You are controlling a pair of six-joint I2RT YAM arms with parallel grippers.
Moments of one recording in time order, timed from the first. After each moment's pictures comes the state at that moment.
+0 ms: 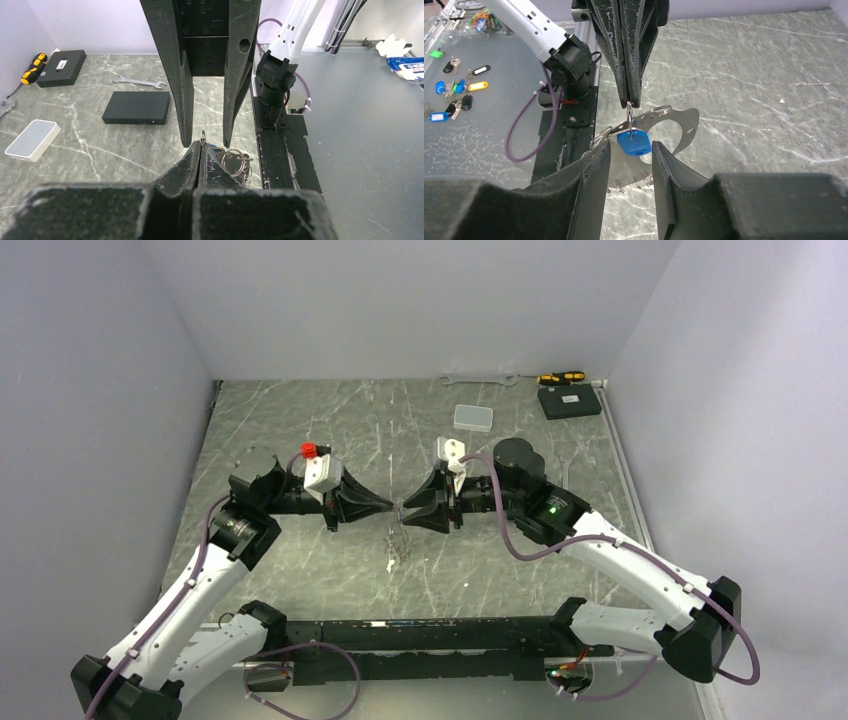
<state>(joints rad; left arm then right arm) -0.46 0.85 0.83 0.02 1.07 0.03 0.81 1.09 0.99 -0.08 -0.74 -0.08</state>
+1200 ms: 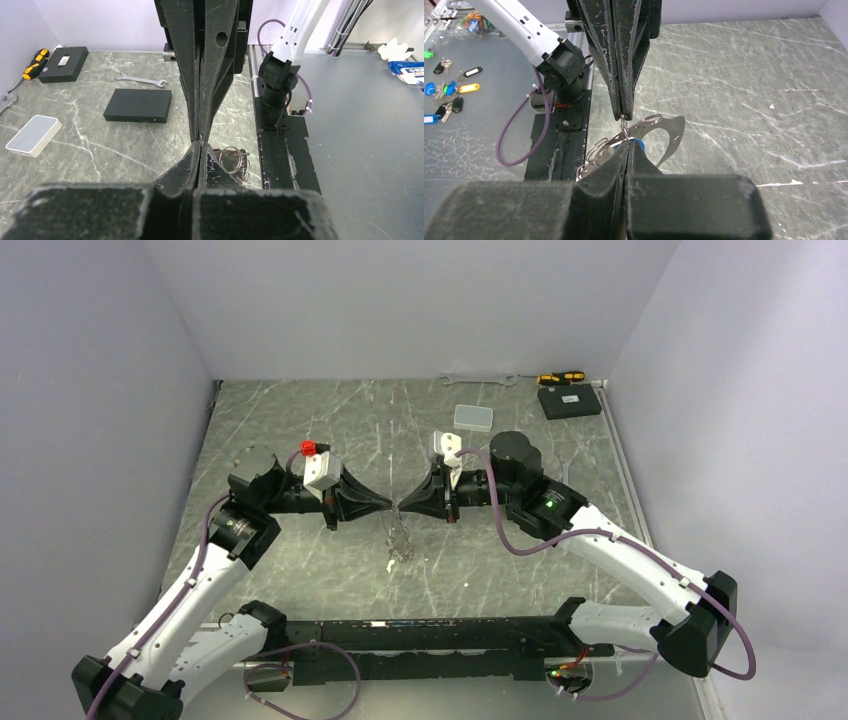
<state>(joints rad) -0.45 0.85 0.83 0.03 1.07 0.01 0.81 1.13 1.04 -0.09 -0.73 -0.11</state>
